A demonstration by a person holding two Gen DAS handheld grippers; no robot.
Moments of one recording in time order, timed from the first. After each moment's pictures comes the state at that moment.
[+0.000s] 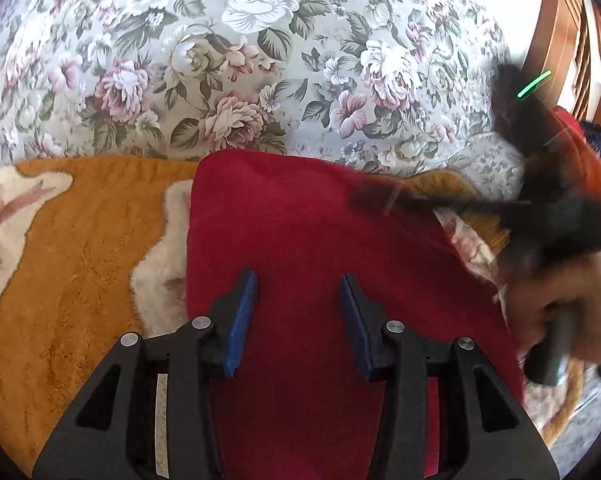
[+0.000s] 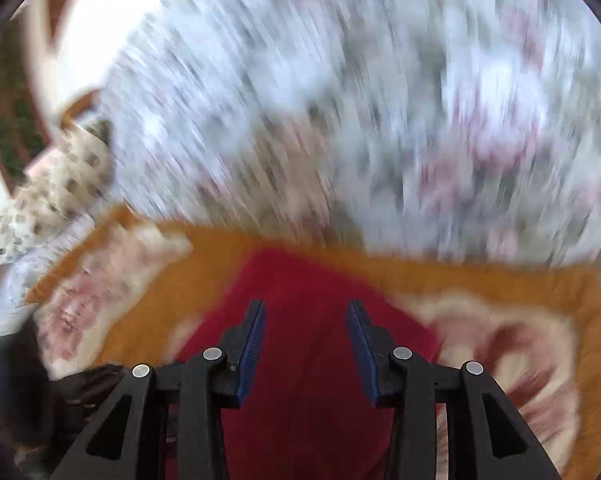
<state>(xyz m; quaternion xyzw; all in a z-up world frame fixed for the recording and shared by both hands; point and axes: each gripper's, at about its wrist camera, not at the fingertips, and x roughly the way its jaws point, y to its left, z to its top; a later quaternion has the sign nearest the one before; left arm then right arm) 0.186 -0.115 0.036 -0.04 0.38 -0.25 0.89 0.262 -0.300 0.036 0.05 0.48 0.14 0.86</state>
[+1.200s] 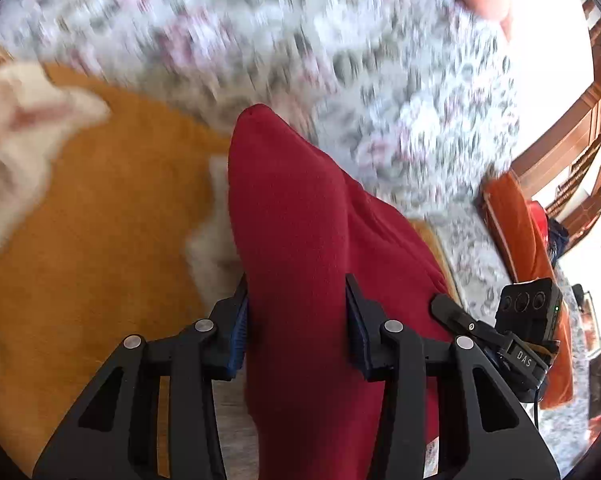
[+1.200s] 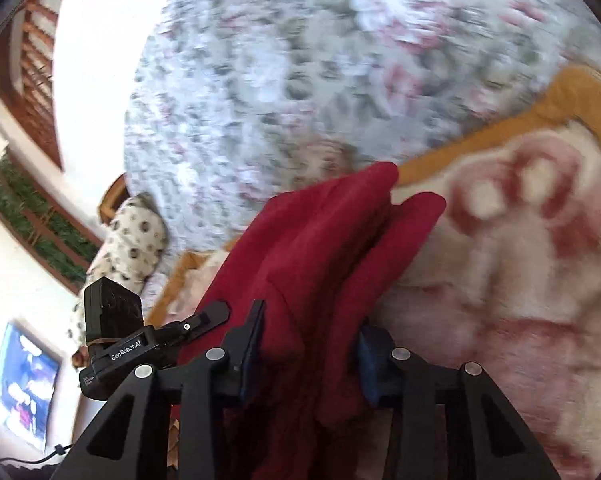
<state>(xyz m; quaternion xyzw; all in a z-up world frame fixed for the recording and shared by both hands) 0.204 -0.014 0.057 -0.22 0.42 -0.27 0.84 0.168 -0.320 0.048 0.30 0.34 0.25 0.85</state>
